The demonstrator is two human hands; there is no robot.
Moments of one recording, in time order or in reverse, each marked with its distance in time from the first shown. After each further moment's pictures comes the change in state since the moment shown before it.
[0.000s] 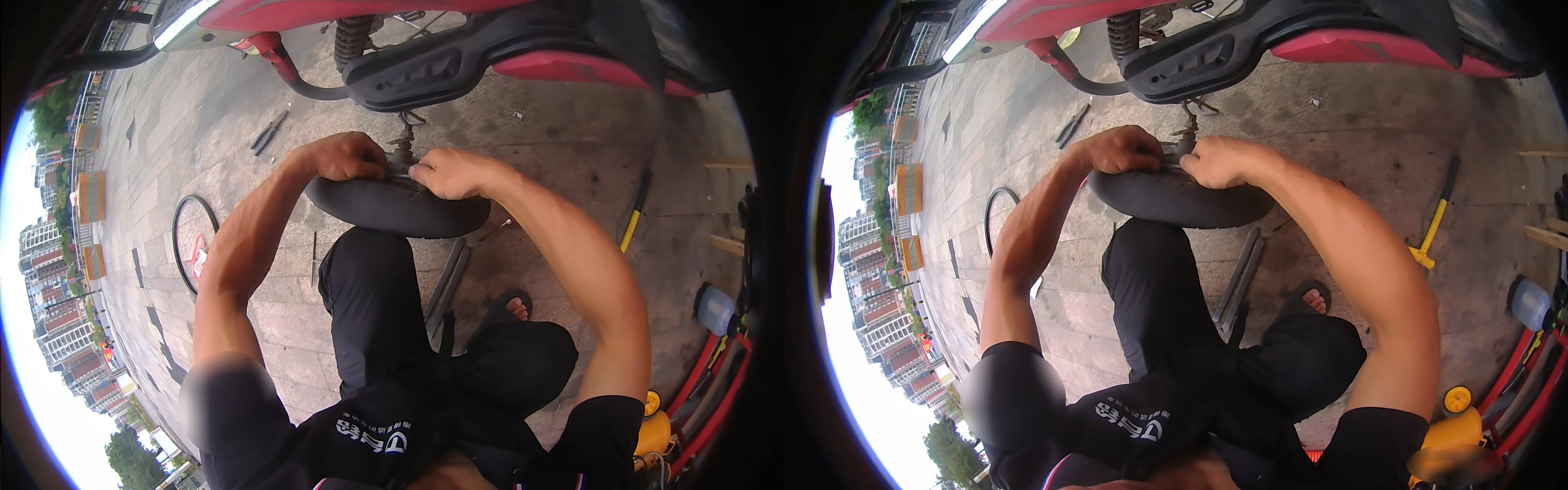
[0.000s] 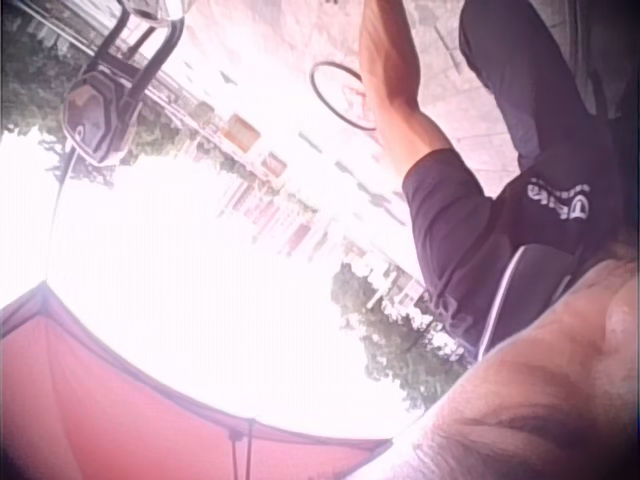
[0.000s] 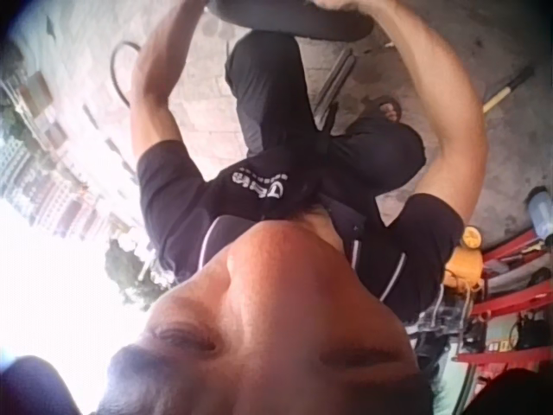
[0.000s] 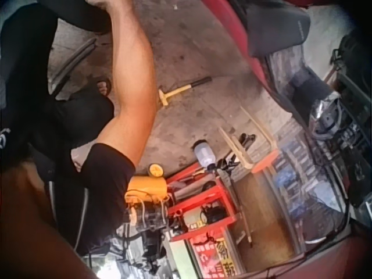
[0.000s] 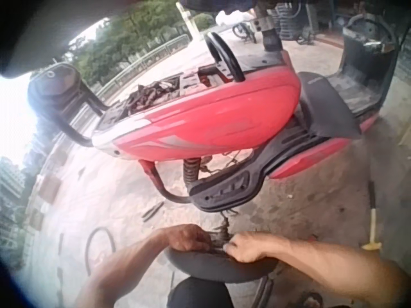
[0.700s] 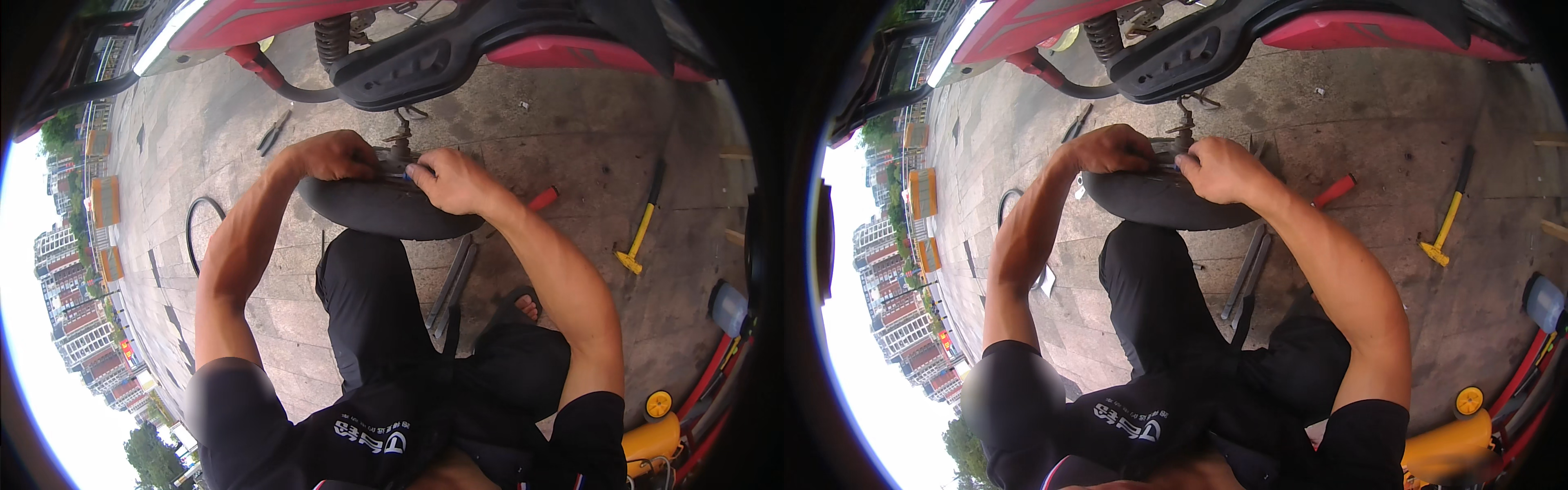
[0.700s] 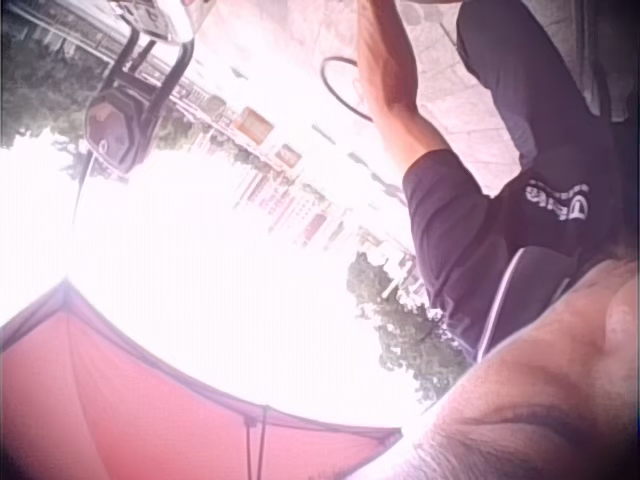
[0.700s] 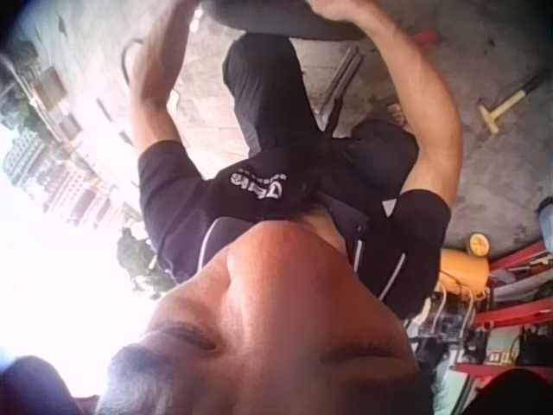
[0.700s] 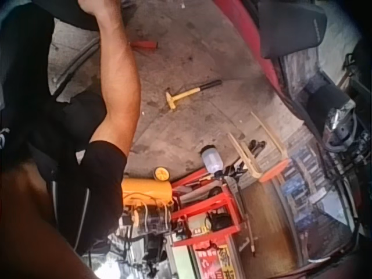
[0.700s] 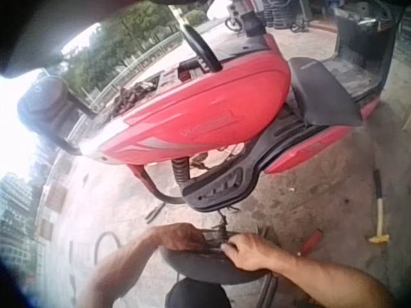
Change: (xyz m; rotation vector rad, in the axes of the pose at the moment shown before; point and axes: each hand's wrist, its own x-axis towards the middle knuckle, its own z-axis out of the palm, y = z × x) left_hand -0.002 0.011 -0.012 0.030 -0.056 -0.114; right_hand -0.009 0.019 0.019 0.147 0.333 -0.216
